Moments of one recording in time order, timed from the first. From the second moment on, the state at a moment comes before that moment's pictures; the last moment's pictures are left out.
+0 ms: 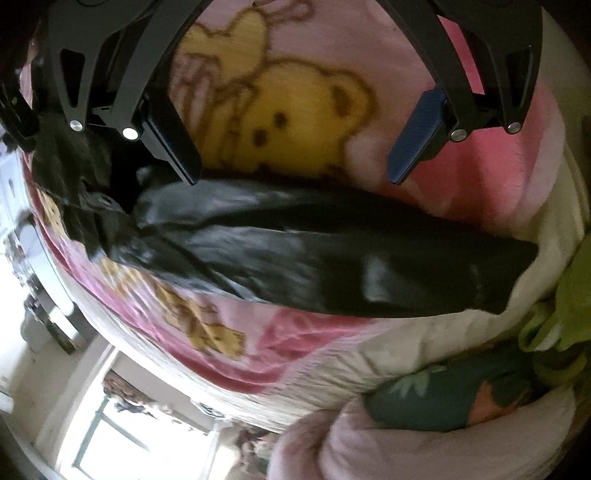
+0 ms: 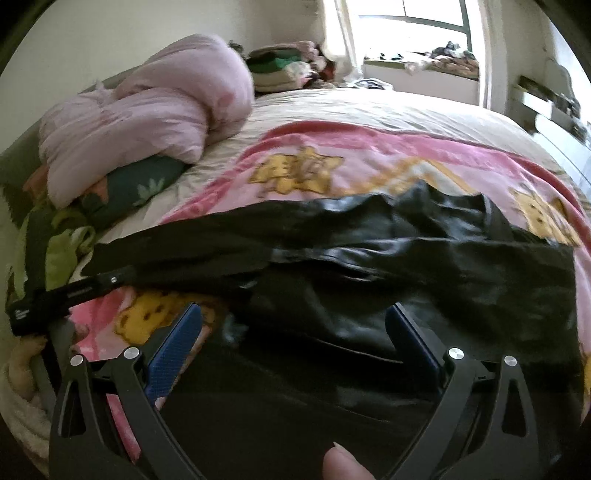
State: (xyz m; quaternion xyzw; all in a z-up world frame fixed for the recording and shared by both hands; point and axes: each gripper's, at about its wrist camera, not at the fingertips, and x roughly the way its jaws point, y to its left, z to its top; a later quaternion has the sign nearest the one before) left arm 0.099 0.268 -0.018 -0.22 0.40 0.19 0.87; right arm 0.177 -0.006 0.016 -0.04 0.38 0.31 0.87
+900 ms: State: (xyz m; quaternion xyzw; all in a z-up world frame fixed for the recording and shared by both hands) left arm 0.089 0.389 -0.063 -0.40 0.36 0.28 0.80; right arm 0.163 0.051 0.018 -0.05 0.38 0.35 0.86
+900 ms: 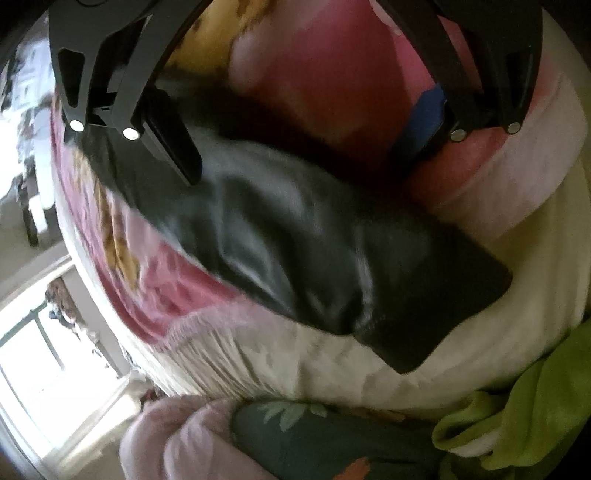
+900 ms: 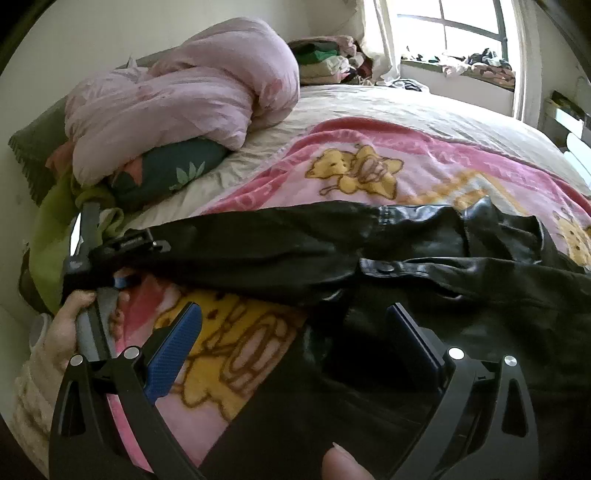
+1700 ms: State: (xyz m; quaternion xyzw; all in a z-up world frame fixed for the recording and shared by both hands) left arm 0.077 0.339 0.055 -0.29 0.21 0.24 0.90; right arm 0.177 -0.047 0.009 0.00 0.39 0.28 0.88
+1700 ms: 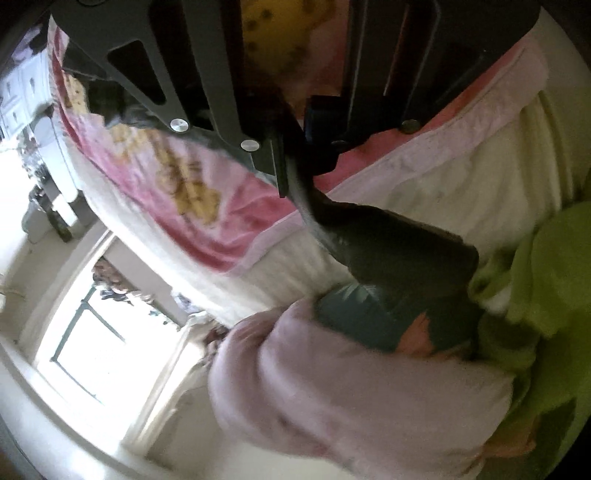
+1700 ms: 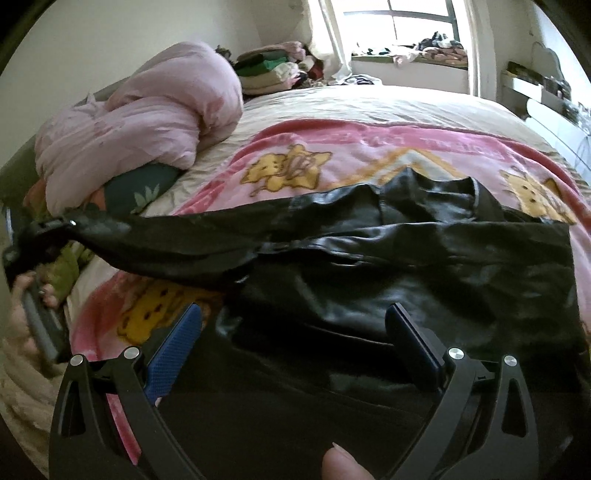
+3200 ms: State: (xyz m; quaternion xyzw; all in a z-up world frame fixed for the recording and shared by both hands) left arm 0.172 0.042 0.154 -0.06 0.18 -0.02 0.98; right arm 0.195 -0.316 0.047 0.20 0.30 0.10 0.93
